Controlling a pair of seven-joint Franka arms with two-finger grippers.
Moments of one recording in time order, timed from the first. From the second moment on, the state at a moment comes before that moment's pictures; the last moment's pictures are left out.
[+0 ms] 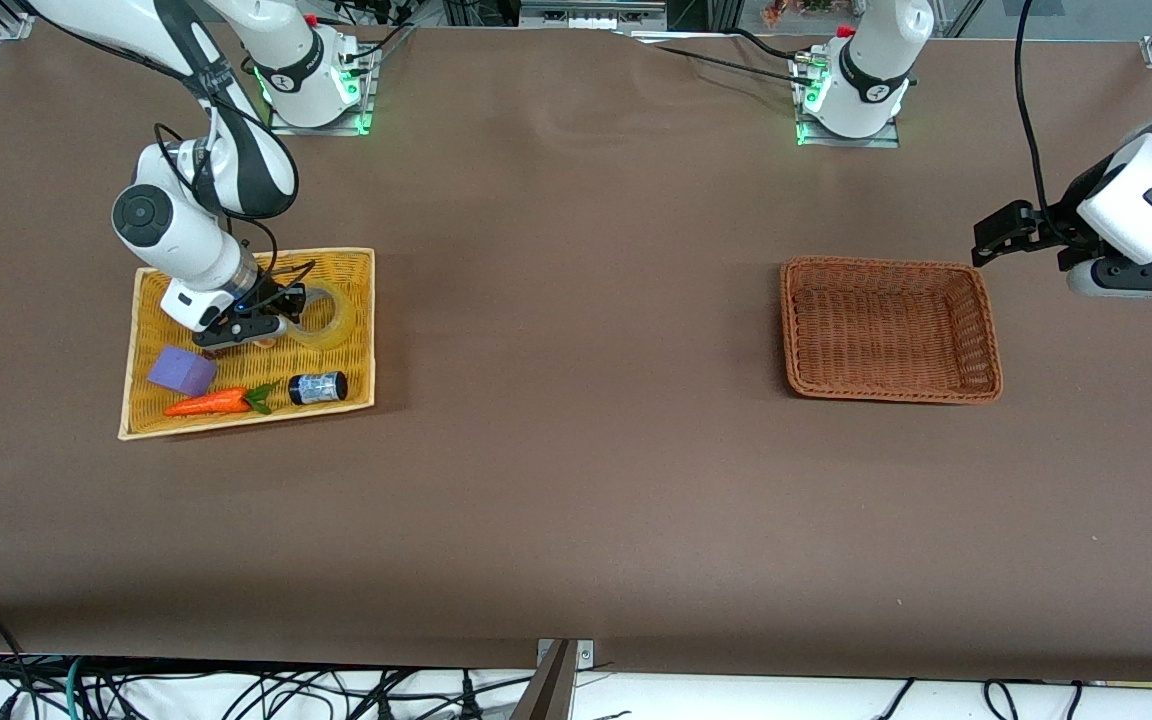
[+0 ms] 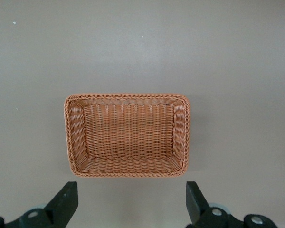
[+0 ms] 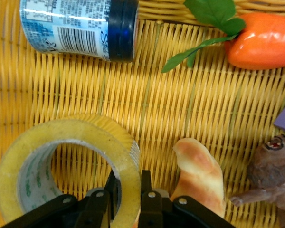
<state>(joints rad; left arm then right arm) -0.06 0.06 -0.01 -1.56 -0.03 1.53 -0.05 -0.02 0.22 0.10 -2.42 -0.03 2.61 -0.12</state>
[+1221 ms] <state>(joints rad) -0.07 0.06 -0.01 -1.56 -0.03 1.53 -0.05 0.21 0.28 0.29 -1.72 0.01 1.96 0.40</state>
